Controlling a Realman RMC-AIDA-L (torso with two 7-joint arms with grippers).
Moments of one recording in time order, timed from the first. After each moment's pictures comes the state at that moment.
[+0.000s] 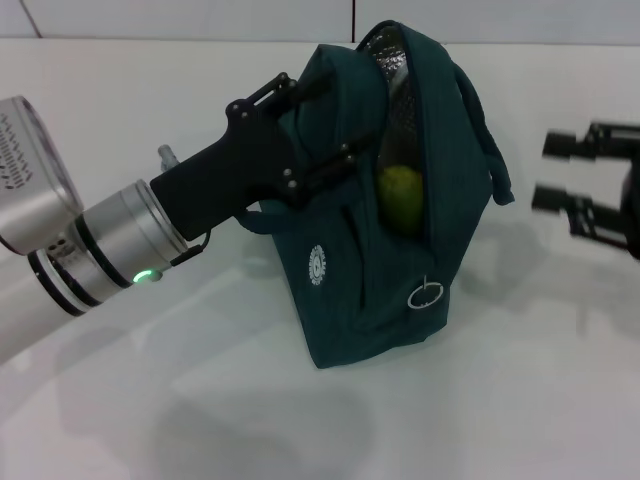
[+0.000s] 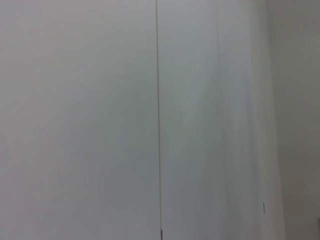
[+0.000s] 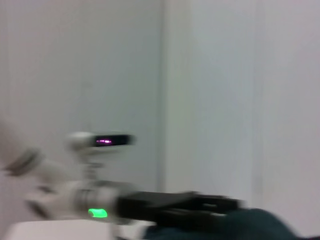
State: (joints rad) left arm -0.54 -2.10 1.10 0.16 1.06 1.56 -0.61; right arm 0.40 1.99 -0.96 -0.83 -1.54 -1.71 1.15
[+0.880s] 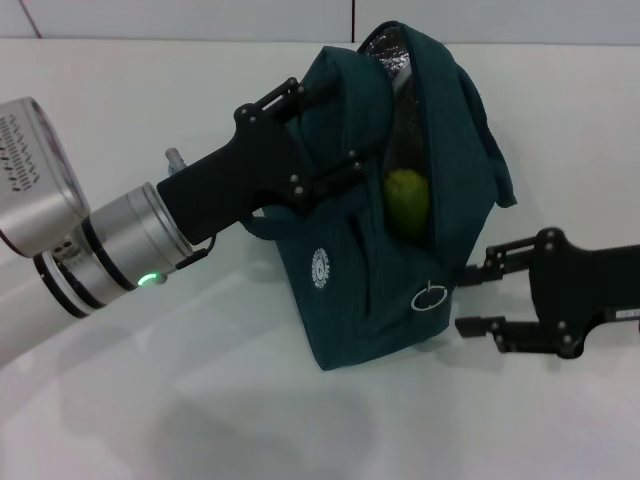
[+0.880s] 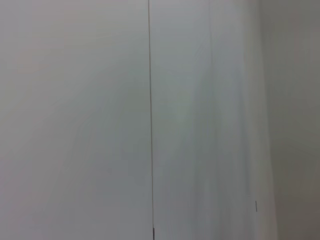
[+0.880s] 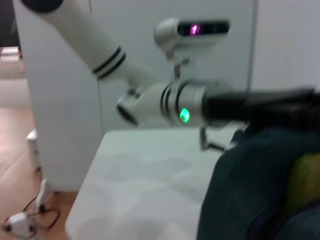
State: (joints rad) left arm -0.55 -2.10 1.12 0.15 1.06 1.56 -0.61; right arm 0.51 2.02 -1.10 -0.78 -1.80 -1.67 1.16
